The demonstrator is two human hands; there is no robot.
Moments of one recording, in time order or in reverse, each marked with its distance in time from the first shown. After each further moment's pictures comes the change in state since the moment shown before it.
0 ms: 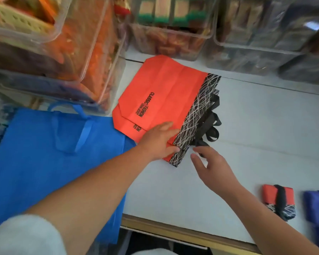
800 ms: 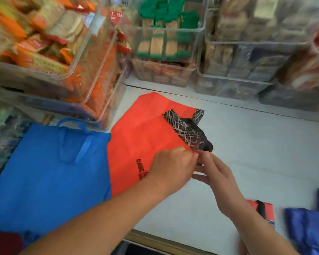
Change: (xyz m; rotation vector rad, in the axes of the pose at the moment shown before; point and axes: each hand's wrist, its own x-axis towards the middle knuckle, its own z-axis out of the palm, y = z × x) left_hand -0.044 0.162 -0.060 0.107 0.451 0.067; right_hand -0.029 -0.039 -0.077 0.818 -0.063 0.105
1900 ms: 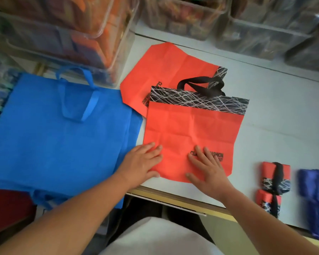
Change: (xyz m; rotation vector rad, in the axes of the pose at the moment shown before) left_hand -0.182 -0.167 0.087 0.146 -0.350 0.156; right_hand -0.011 0.197 0.008 -1.220 -0.210 -0.152
